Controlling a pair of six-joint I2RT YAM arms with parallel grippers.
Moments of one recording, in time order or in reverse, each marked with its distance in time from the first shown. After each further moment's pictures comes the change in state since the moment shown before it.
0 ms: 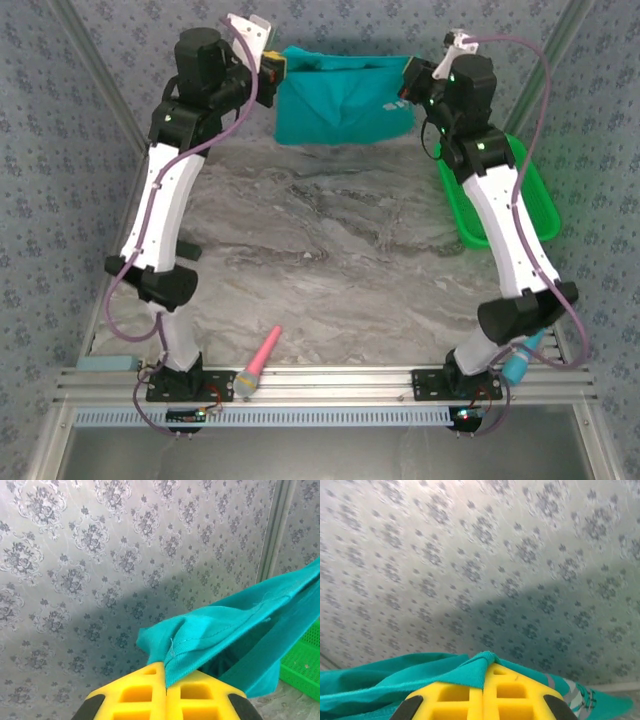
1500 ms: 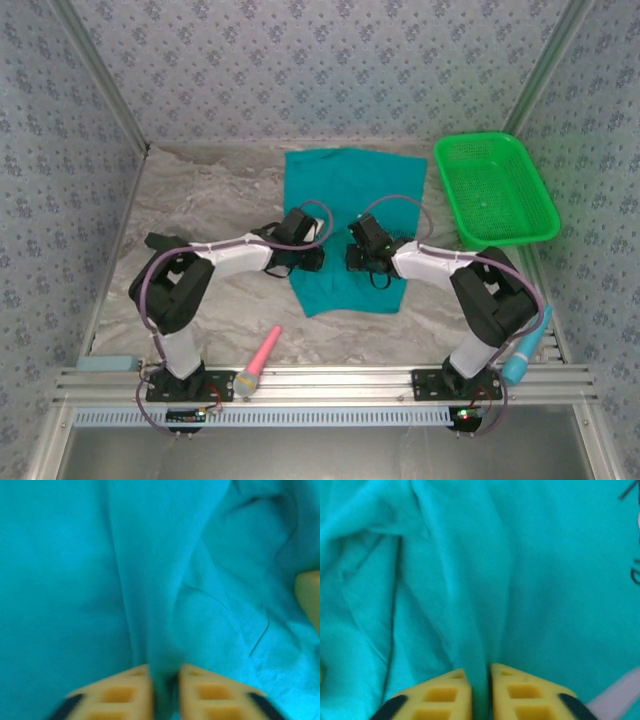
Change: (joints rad) left arm -0.303 -0.019 -1.299 0.456 -0.082 -0.502; right arm 0.337 0.117 -0.955 0.109 0.036 0.122
